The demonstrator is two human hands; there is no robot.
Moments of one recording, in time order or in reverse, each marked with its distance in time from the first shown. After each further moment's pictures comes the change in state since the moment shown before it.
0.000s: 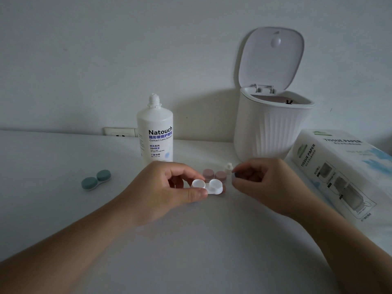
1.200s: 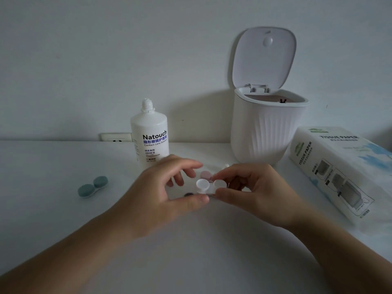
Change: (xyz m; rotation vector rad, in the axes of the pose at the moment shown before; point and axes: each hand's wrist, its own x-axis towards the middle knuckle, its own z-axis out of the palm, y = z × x) left_hand -0.006 0.006 0.004 0.216 0.117 0.196; right_hand -0.011 -0.018 0.008 0.298 -0.159 -0.131
